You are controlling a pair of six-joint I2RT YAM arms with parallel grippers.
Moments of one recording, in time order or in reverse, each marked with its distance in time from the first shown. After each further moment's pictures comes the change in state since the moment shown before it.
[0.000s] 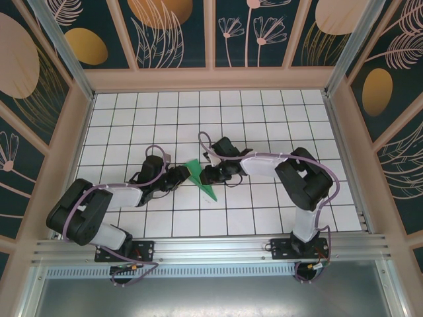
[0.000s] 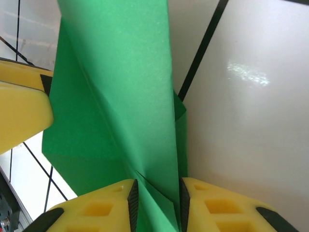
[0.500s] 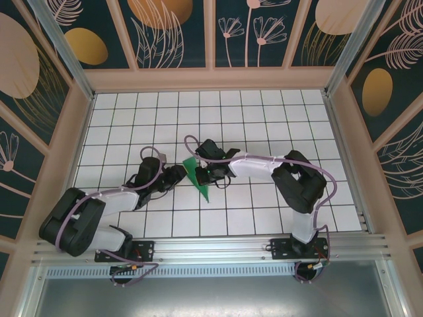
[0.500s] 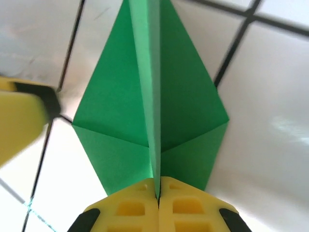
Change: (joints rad) left arm 0.000 -0.116 -0.029 -0.048 -0.103 -0.014; right arm 0.125 0.018 0.152 -0.172 0.321 0.053
